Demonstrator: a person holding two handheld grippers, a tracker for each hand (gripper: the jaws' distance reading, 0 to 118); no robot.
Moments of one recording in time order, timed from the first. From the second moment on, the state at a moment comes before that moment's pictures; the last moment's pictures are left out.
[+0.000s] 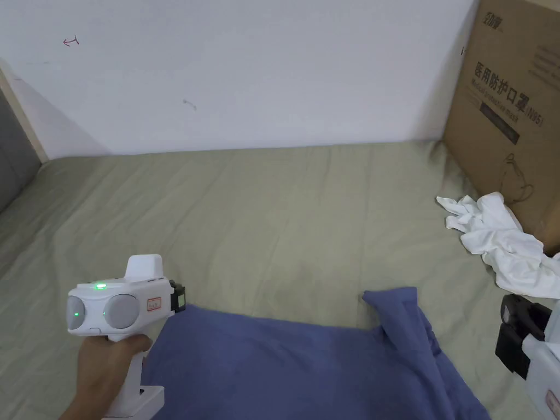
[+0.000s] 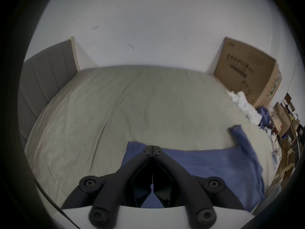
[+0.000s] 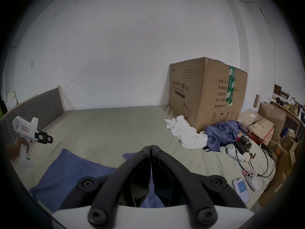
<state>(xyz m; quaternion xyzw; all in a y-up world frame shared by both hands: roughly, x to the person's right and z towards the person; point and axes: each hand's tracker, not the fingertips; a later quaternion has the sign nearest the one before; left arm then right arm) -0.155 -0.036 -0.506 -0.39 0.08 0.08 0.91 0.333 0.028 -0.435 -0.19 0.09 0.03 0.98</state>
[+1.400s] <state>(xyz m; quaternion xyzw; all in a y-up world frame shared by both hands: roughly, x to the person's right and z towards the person) -0.162 -0.057 -0.517 -0.43 0.05 0.08 0.90 0.303 -0.149 -0.592 -0.51 0.09 0.11 0.85</state>
